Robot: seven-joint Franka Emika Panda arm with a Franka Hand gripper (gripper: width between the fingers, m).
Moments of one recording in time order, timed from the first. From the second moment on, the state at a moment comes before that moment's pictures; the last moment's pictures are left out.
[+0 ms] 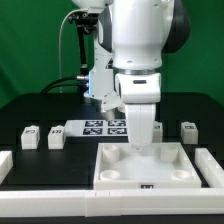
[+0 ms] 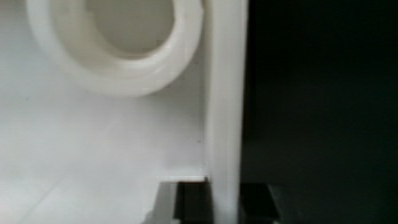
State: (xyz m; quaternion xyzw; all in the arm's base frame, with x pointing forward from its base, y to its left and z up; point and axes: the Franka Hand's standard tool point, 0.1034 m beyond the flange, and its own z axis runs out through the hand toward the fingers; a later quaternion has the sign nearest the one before) arm 0.484 0.047 0.017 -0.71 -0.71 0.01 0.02
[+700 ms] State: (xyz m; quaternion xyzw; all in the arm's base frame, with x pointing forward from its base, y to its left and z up) arm 0.488 0.057 0.017 -0.72 -0.70 0.01 0.02
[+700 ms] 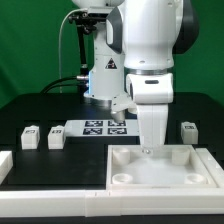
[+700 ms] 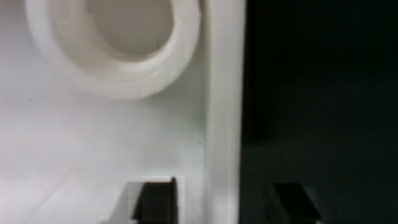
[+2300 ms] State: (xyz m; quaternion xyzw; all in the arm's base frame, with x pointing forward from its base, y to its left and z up) arm 0.462 0.066 0.039 -0.80 -0.60 0.01 0.01
